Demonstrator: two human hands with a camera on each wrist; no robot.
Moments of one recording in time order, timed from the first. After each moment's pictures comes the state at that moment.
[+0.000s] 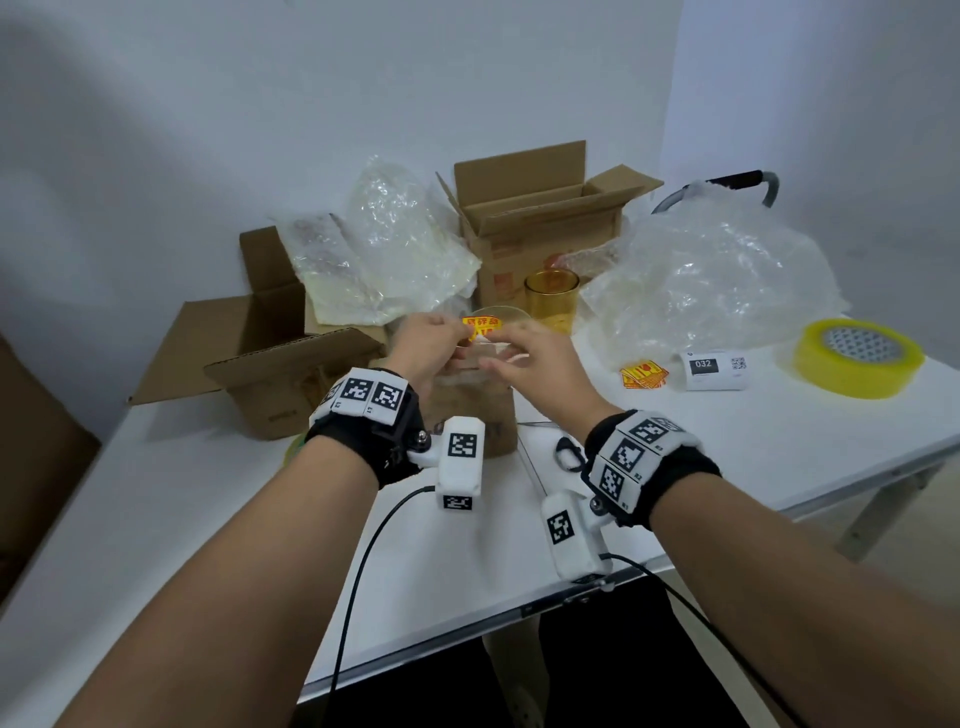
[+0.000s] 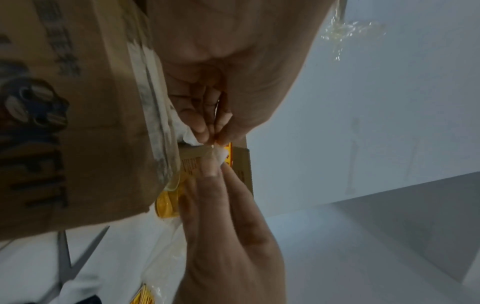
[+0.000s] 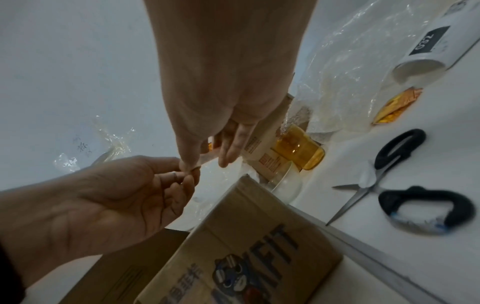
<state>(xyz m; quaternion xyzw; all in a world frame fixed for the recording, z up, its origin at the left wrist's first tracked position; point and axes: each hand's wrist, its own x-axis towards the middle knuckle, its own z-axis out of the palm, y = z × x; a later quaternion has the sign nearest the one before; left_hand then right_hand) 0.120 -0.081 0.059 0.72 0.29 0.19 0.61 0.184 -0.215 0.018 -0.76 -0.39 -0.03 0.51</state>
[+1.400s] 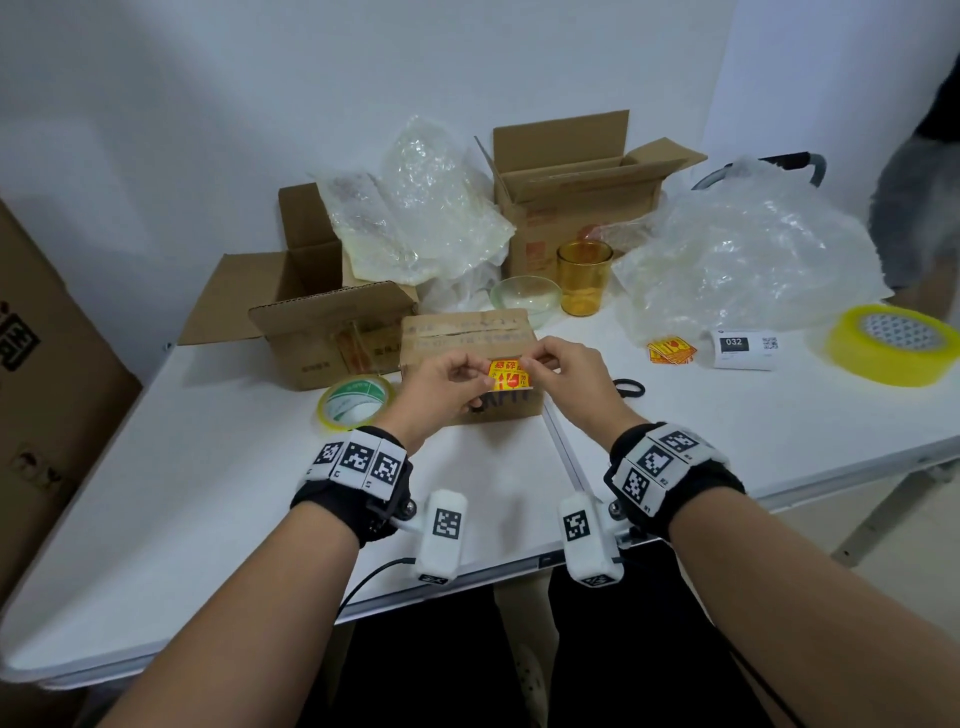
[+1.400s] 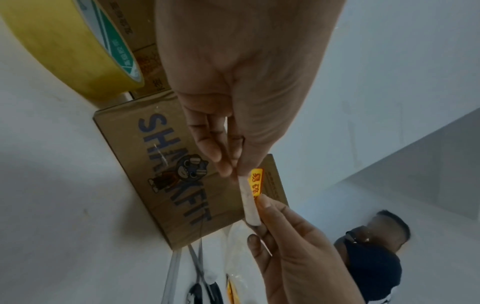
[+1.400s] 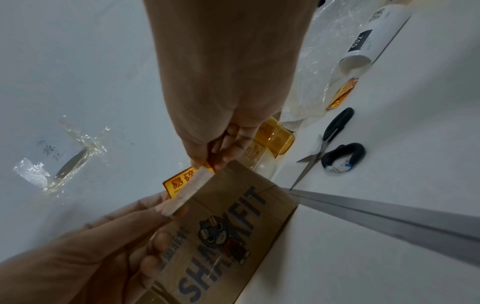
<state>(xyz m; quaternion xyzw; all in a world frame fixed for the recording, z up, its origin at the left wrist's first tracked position) 0.034 -0.088 0.004 0.77 0.21 0.14 0.58 0.155 -0.227 -0.018 -0.79 -0.35 0.03 0.51</state>
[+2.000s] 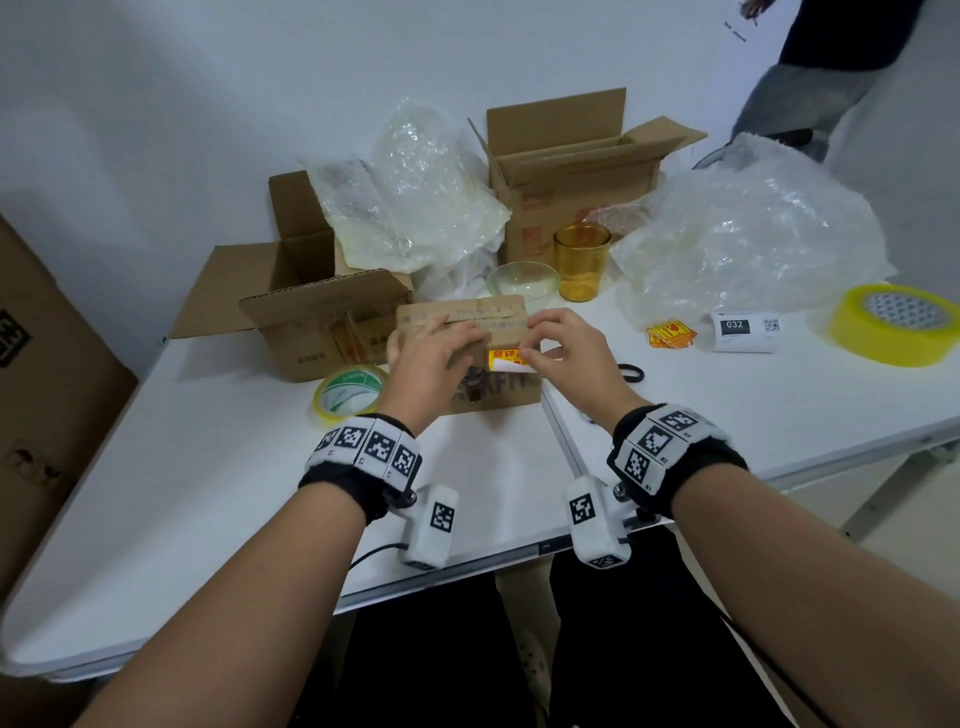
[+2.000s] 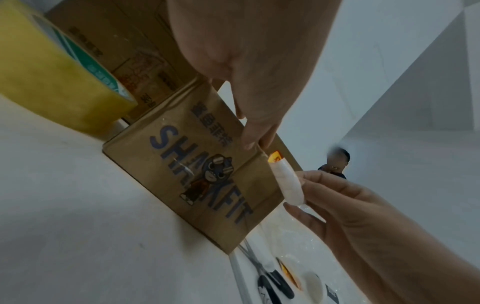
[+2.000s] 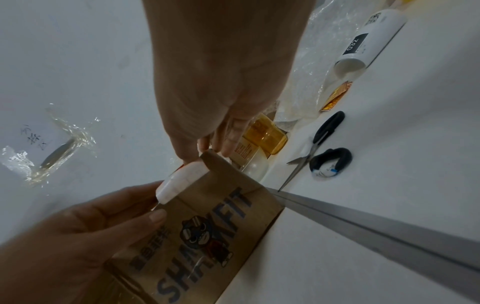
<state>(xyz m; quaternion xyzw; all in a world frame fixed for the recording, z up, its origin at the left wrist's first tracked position) 0.046 -0.072 -0.005 0.95 0.16 0.19 0.18 0.168 -0.229 -0.028 -0.76 -0.39 0.01 0.51</state>
